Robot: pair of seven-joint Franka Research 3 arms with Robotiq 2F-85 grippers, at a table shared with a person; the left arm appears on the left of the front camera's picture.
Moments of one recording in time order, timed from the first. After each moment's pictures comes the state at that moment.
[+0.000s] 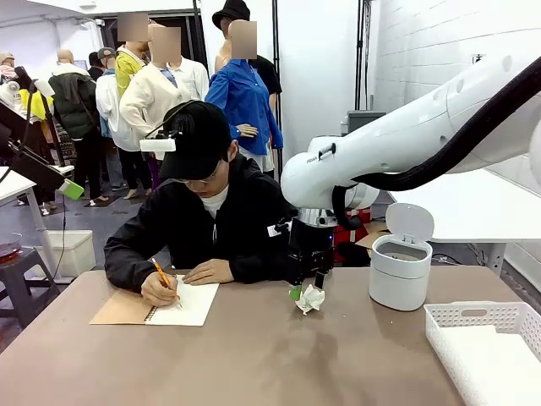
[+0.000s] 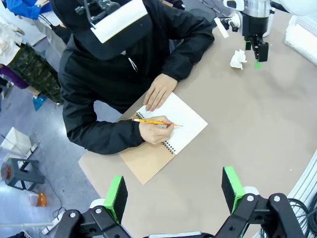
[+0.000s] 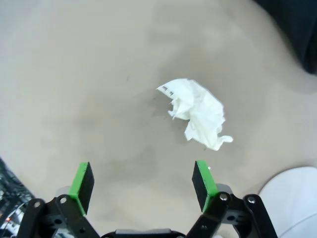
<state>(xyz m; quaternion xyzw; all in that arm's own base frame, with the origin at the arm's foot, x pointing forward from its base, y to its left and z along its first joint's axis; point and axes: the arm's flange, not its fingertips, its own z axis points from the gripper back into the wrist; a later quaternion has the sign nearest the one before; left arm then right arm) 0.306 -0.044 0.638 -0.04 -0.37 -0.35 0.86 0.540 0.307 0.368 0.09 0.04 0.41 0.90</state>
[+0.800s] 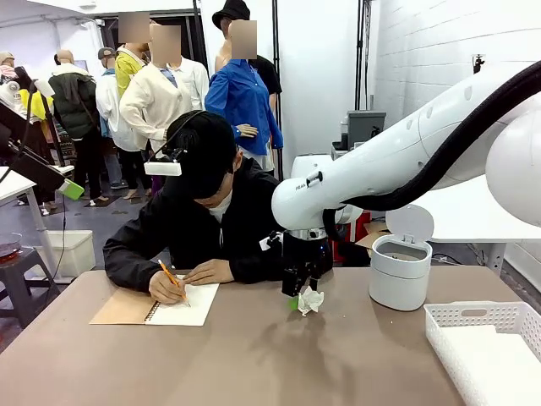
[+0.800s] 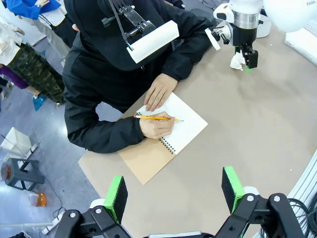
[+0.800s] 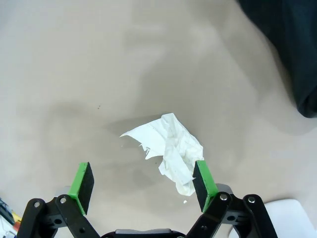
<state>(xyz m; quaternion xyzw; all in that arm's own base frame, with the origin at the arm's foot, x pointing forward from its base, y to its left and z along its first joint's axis) 0.306 -0.044 0.638 -0.04 -0.37 -0.35 0.86 0.559 0.325 0.330 0.05 0.03 0.46 0.88</state>
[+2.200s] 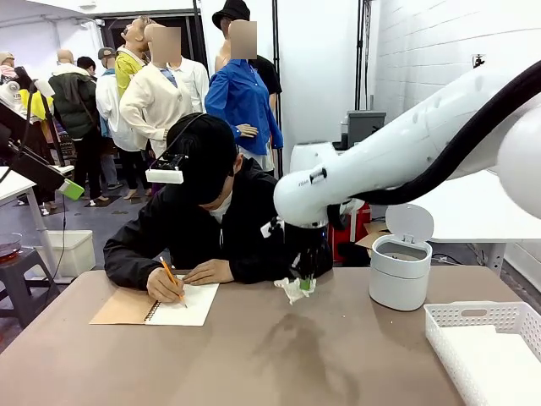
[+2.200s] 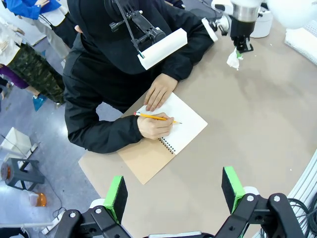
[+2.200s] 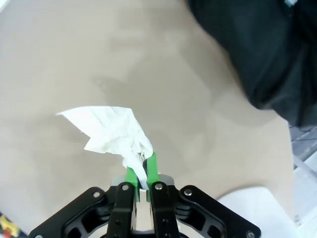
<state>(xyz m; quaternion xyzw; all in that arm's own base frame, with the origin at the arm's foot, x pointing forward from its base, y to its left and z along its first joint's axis) 0.306 -0.044 0.638 -0.04 -0.36 -0.35 0.86 0.564 0.321 0.376 0.01 -0.03 0.46 0.89</state>
